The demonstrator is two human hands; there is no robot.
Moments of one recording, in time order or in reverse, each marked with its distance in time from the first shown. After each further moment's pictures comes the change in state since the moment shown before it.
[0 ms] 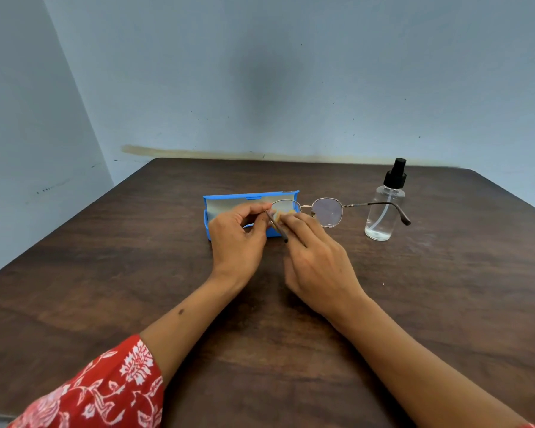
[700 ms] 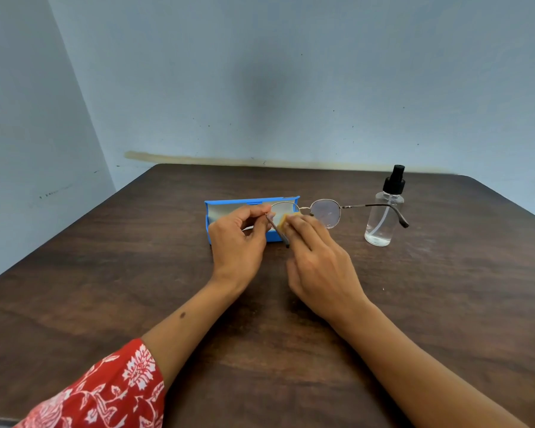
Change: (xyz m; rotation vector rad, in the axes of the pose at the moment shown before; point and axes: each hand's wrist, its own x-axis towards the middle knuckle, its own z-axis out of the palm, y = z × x) left_hand -0.002 0.003 0.001 -0.027 0.009 0.004; right_hand -0.002 0.001 -0.007 0.020 -0.032 0.036
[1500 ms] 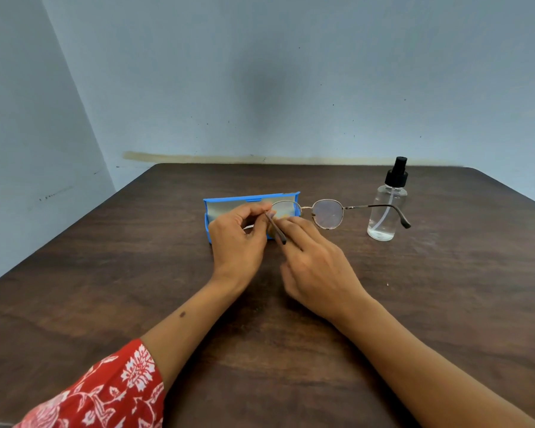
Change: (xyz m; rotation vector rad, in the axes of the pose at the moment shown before) left_hand 0.000 -0.004 -0.001 0.038 -0.019 0.010; right_hand 0.001 -0.003 0.005 0.003 0.025 -0.098
